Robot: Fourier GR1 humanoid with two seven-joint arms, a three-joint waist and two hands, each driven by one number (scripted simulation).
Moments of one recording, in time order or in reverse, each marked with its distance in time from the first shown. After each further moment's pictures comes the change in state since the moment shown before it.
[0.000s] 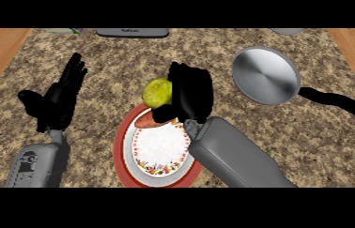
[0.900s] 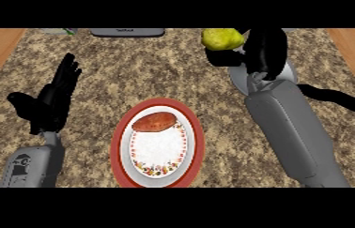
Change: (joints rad) left arm 0.015 0.010 0.021 -0.021 0.009 0.001 0.002; right arm -0.020 -0.169 -0.390 0.018 -0.040 -0.213 -0.149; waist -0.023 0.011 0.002
